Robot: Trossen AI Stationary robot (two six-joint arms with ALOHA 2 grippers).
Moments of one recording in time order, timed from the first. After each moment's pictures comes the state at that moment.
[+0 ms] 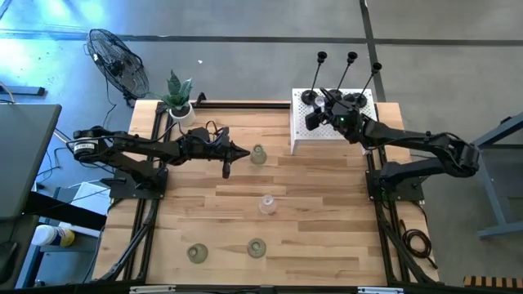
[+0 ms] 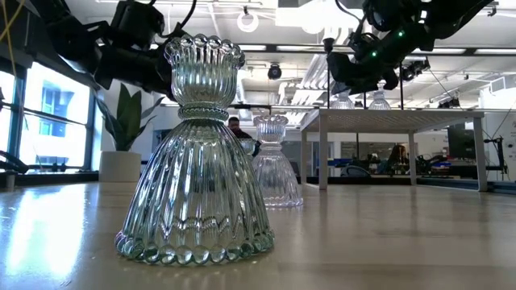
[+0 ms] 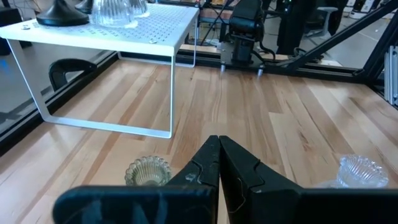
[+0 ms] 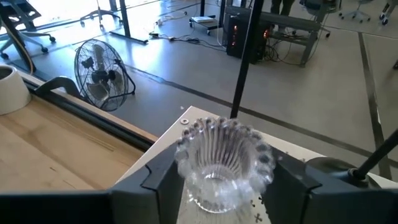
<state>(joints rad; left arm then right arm) 0.27 1.33 0.46 0.71 0.19 -0.03 -0.49 1.17 0.70 0.12 0.54 0.17</state>
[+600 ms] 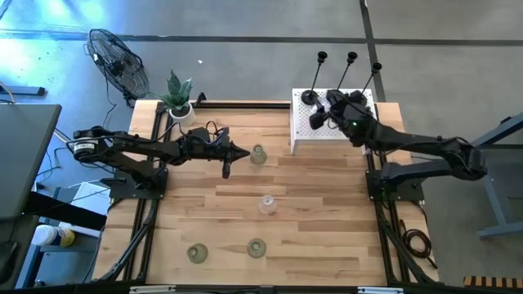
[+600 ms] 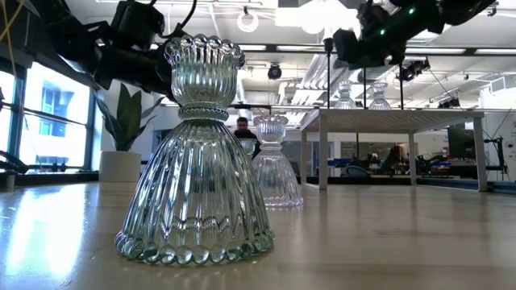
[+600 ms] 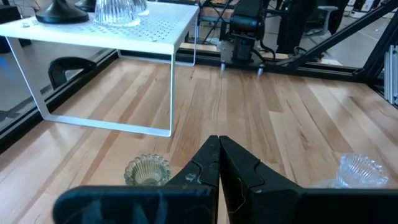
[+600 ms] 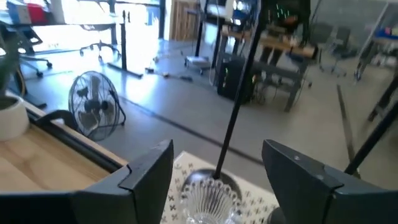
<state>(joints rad) 0.27 1.33 0.46 0.70 0.19 -0.03 -0.40 1.06 0.70 0.20 0.67 -0.02</state>
